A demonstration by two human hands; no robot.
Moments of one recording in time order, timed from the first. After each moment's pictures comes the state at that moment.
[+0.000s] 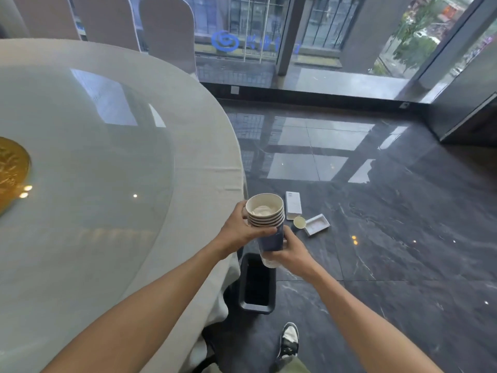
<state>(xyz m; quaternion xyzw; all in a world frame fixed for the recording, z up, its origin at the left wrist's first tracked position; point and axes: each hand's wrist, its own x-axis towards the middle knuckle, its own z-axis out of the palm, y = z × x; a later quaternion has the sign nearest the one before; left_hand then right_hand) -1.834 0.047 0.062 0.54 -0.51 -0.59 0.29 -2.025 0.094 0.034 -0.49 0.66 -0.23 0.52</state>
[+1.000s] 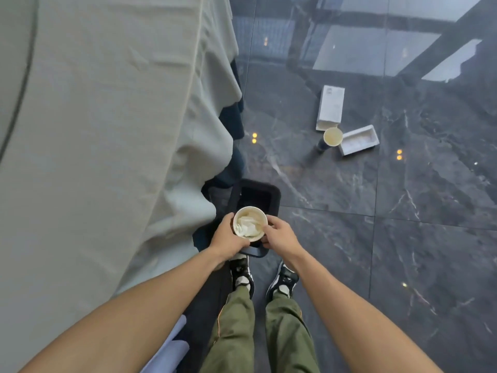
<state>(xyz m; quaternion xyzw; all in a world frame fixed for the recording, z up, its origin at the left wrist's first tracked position) -1.934 0.098 -0.286 0.74 -0.31 -0.59 0.06 -2.094 0.081 -0.289 -0.31 0.69 -0.07 0.66</state>
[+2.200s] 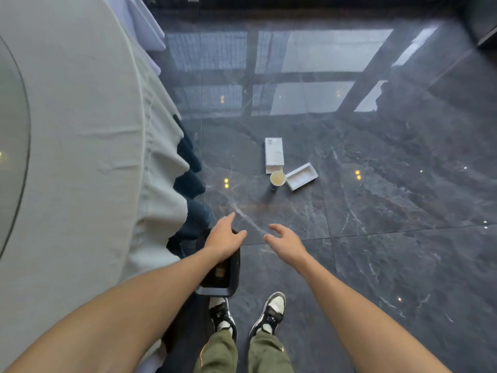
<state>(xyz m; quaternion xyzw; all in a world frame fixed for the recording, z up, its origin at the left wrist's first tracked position) -2.044 -0.011 -0.145 0.68 -0.53 -0.50 -0.01 -2.229 0.025 -0.150 -0.37 0.74 -0.07 0.55</state>
